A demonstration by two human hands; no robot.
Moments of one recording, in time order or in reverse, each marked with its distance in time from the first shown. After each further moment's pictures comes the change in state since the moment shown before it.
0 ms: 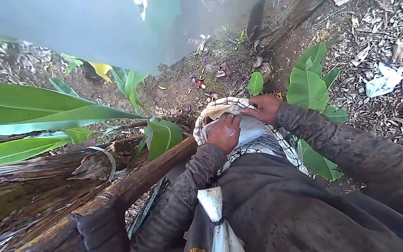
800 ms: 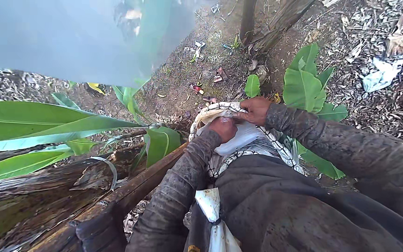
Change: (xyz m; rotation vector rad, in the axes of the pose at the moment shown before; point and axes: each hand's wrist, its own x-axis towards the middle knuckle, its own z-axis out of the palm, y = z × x) left_hand 0.040 -0.011 -0.004 -0.083 -0.436 0.021; right_hand -0.001 -0.002 0.006 -0.008 -0.021 -0.052
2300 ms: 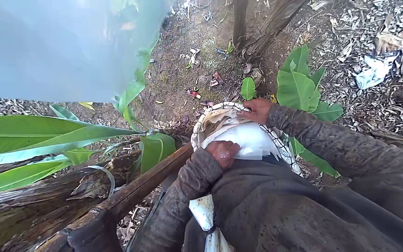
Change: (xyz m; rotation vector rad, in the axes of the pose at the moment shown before) left_hand -0.059 0.025 0.021 0.120 0.189 0.364; right_hand -0.011 0.045 -0.004 0.011 0.067 0.087
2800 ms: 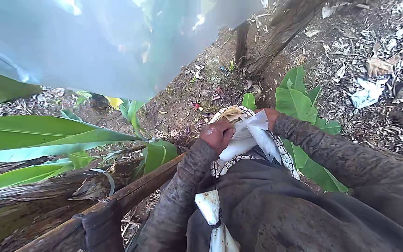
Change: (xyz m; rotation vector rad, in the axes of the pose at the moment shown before) left_hand 0.020 -0.002 -0.048 -0.226 0.476 -0.161; right_hand -0.001 0.054 0.015 -0.084 0.055 0.203
